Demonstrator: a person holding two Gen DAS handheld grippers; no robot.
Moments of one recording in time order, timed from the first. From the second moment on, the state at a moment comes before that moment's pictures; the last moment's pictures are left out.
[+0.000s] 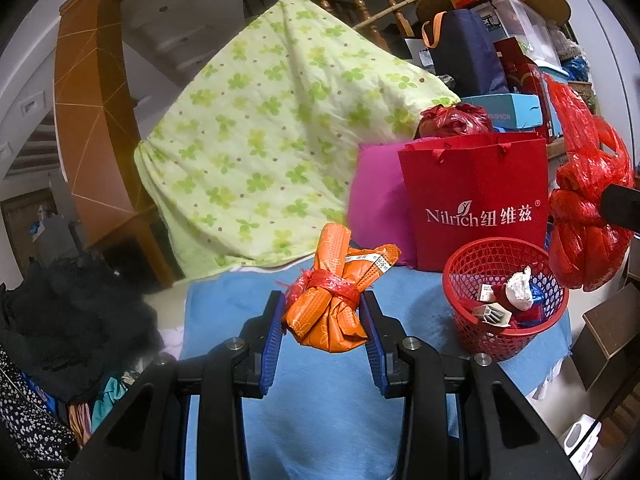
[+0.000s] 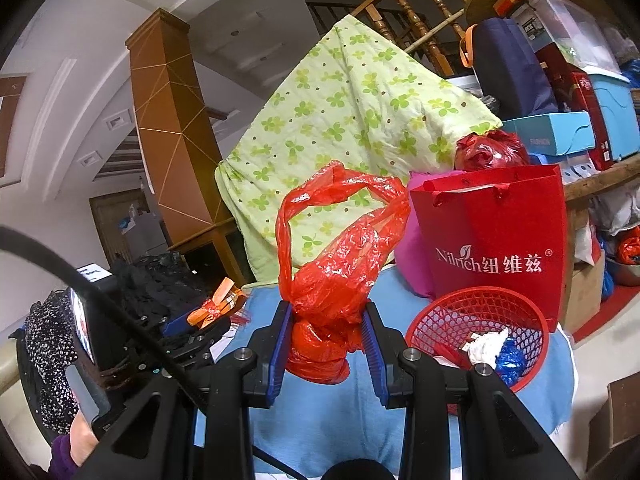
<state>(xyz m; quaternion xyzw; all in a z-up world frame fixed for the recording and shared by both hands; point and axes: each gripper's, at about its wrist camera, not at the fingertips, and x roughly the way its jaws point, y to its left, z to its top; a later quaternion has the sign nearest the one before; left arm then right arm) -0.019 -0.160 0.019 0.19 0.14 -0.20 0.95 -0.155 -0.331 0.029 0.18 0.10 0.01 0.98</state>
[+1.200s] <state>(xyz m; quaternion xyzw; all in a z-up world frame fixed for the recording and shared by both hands) -0.019 -0.173 0.001 0.22 0.16 -0.22 0.94 -0.157 -0.350 0.019 0.21 0.11 -0.01 0.97</state>
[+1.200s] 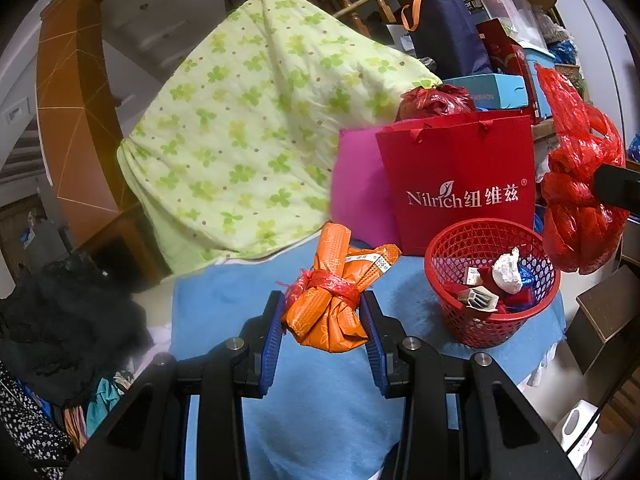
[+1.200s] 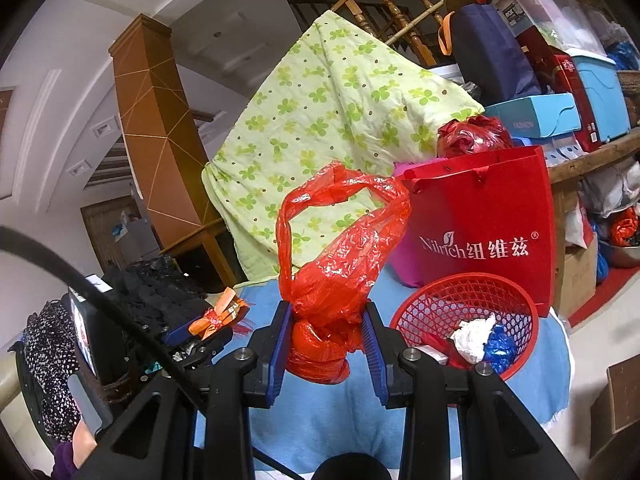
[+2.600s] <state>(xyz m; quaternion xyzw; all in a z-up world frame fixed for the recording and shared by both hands) -0.027 -0.212 -0.020 0.26 0.18 -0.25 0.92 -0.161 -0.392 -0.008 0.25 0.12 -0.03 0.96</state>
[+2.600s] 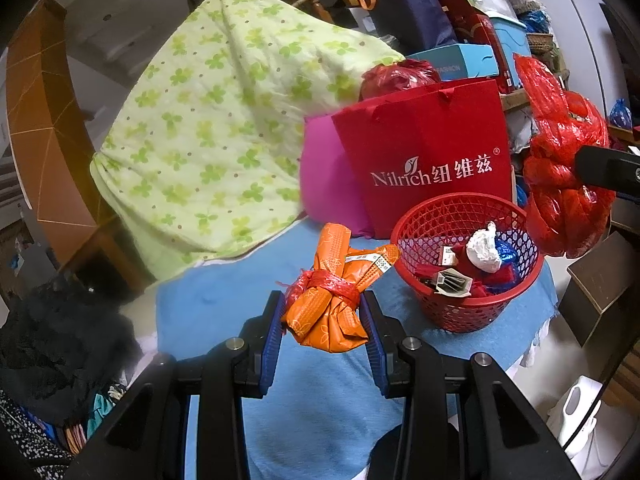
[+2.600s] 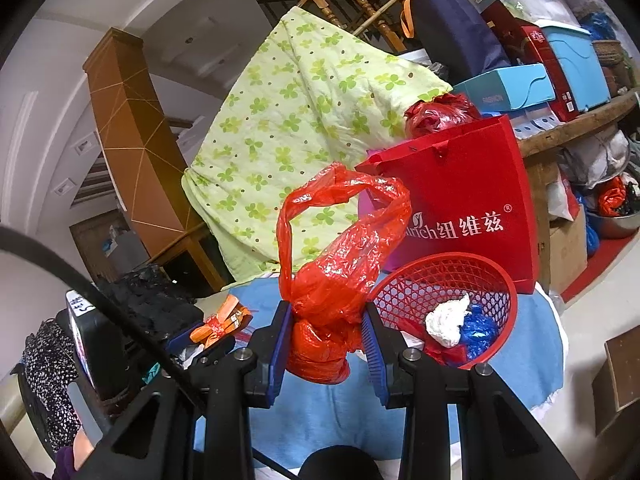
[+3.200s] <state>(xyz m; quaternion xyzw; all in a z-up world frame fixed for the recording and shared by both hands) -0.029 -0.221 -0.029 0.28 0.18 -0.26 0.91 -0.160 -0.403 -0.018 0.26 0.13 -0.03 0.96</state>
